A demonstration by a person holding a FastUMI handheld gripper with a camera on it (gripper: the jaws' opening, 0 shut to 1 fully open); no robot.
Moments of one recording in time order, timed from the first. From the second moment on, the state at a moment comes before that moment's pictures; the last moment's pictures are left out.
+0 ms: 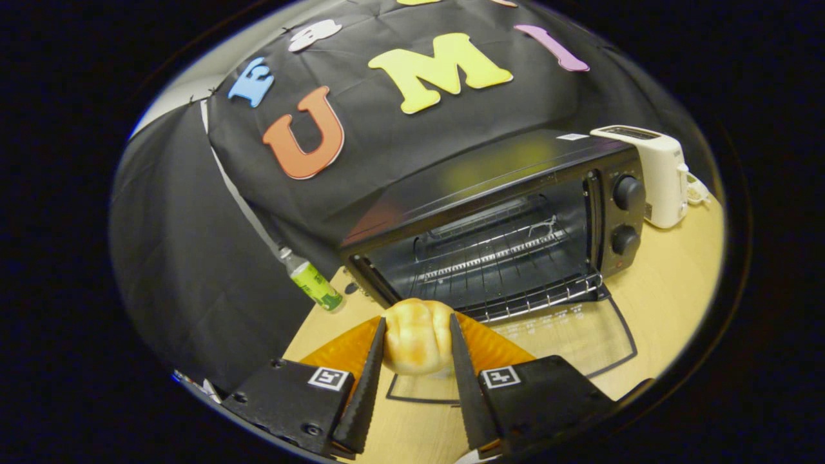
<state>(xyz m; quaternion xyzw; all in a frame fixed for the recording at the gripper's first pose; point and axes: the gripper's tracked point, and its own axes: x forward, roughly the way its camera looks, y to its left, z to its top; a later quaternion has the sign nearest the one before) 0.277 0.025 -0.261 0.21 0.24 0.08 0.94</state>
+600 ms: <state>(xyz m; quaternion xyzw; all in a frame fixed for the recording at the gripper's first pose) 0.375 -0.011 -0.278 0.13 0.21 -0.03 0.97</state>
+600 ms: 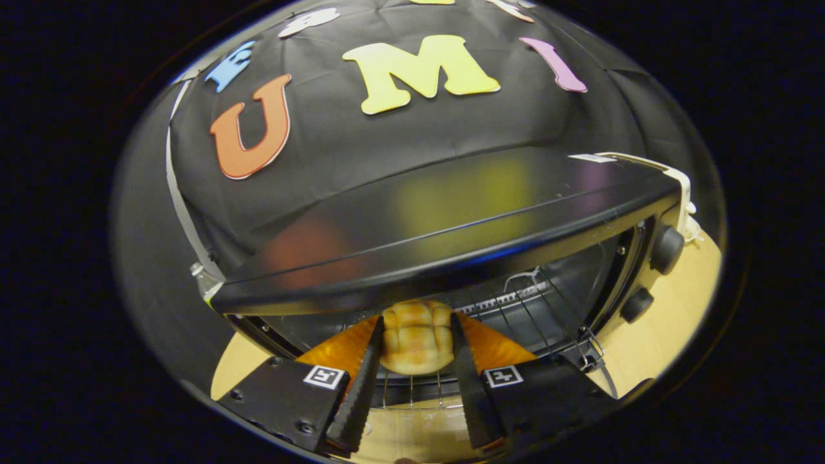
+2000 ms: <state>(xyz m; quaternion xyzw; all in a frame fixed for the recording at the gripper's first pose) 0.144 -0.020 -0.295 0.04 0.24 0.04 0.97</state>
